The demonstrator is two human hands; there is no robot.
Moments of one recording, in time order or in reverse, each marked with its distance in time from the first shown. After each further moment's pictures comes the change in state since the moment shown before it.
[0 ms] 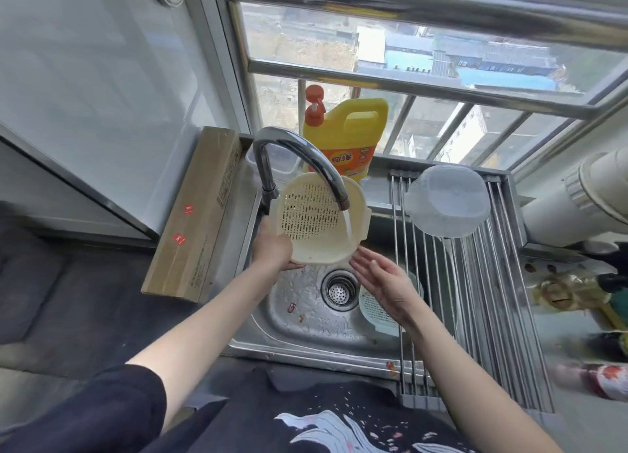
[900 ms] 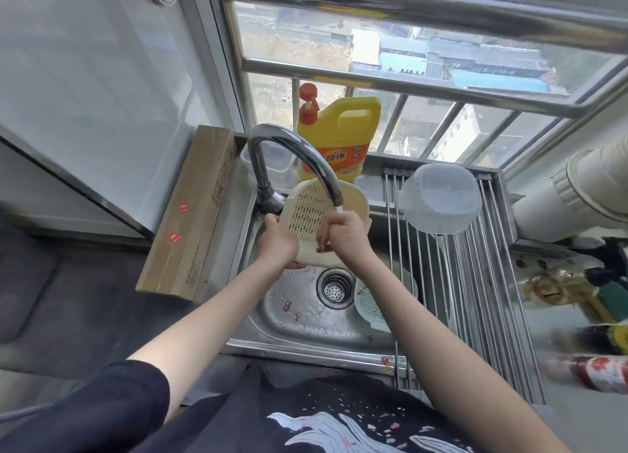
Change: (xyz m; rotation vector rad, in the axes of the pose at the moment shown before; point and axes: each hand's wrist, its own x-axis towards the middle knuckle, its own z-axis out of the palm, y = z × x) left_hand -0.011 0.006 0.011 0.239 -0.039 0.092; right_hand 0.008 -0.044 0.117 -0.805 0.088 -0.279
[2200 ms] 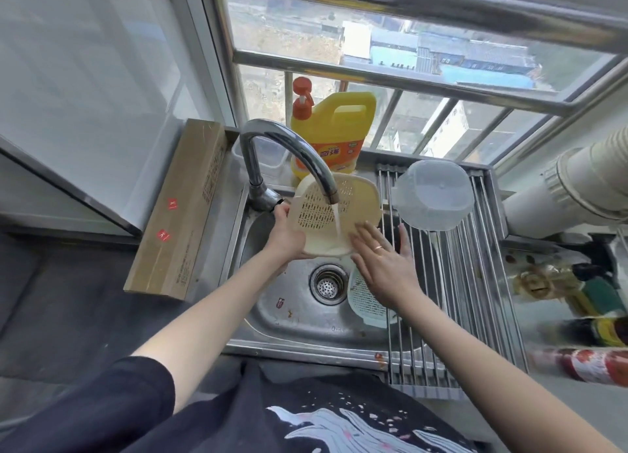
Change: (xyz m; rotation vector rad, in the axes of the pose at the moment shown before) left_hand 0.021 -0.004 0.018 -0.222 -0.240 0.062; right_hand -0.029 0.093 -0.071 -1.318 0.103 -0.423
